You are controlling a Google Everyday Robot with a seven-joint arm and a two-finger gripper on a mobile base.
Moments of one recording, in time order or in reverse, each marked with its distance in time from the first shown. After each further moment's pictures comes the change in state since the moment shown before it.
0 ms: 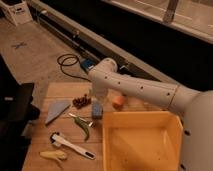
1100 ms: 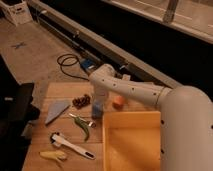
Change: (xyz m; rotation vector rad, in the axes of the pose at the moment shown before) arm 0.024 0.019 0.075 -0.046 -0.052 -0.050
